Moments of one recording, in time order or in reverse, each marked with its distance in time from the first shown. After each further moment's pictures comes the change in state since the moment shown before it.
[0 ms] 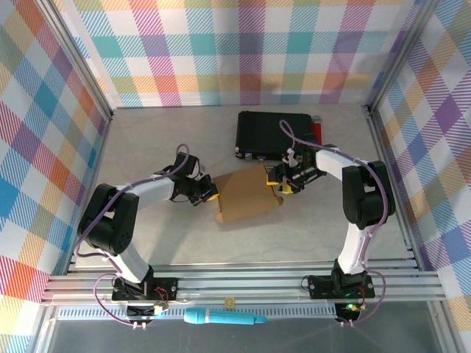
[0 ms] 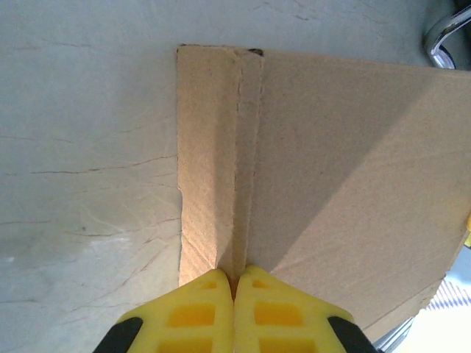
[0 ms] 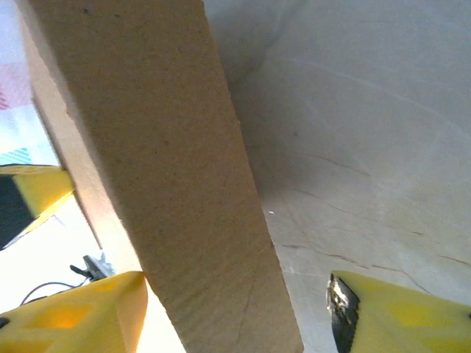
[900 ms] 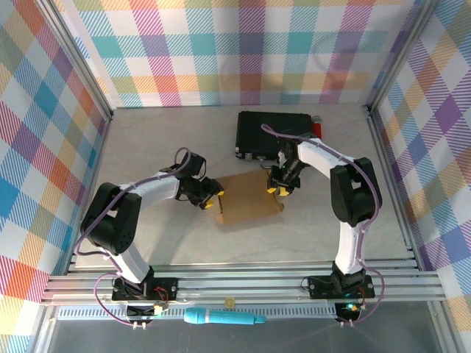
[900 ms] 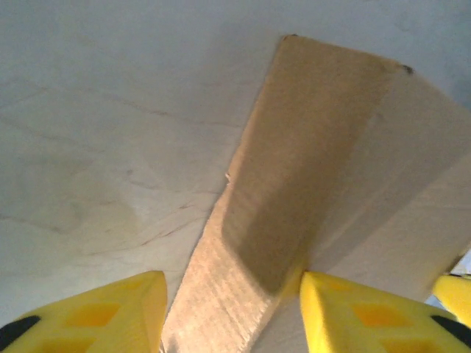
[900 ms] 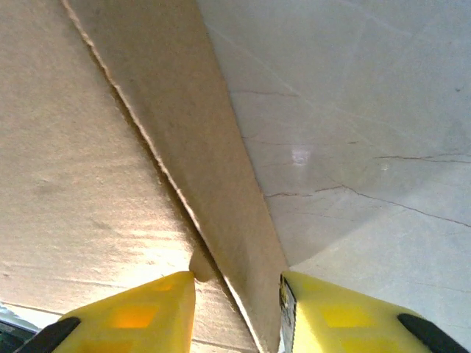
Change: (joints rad) left arm -0.077 0.013 0.058 -0.109 -0.109 -0.279; right arm 0.167 0.070 0.235 -0.377 0.405 0.121
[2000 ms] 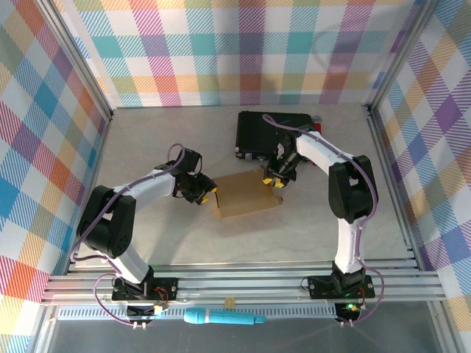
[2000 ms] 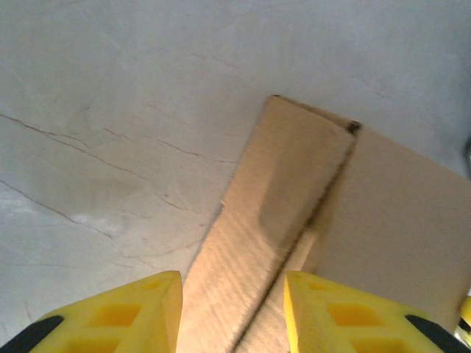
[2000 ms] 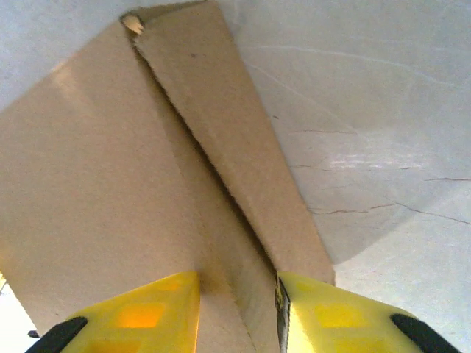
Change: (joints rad) left arm 0.029 -0.031 0.030 -0.085 -0.079 -0.032; right arm -0.001 0.048 0.138 -0.039 -0.040 0.101
